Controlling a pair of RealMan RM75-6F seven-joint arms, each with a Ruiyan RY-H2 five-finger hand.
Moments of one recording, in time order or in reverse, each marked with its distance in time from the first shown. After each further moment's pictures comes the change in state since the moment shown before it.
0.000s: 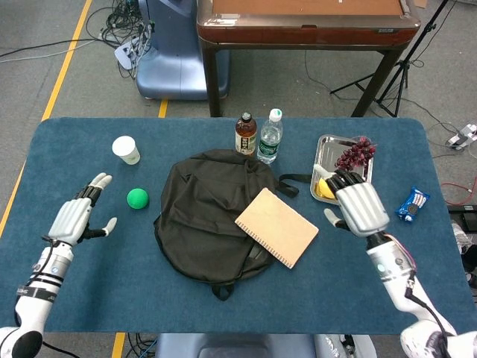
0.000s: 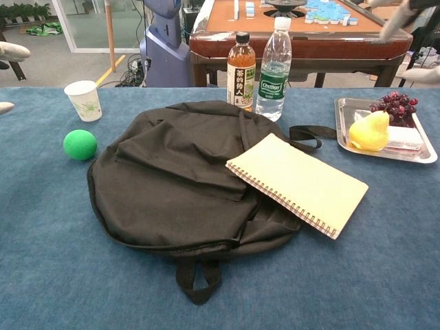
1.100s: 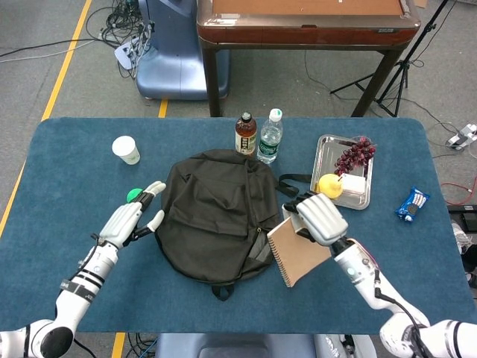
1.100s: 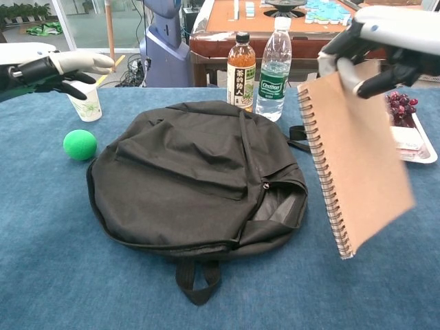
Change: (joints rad) left arm -0.123 -0.084 -0.065 -0.168 -0.115 -0.116 0.023; right arm 0.104 -0.176 0.035 0.092 -0.088 -0.167 0.178
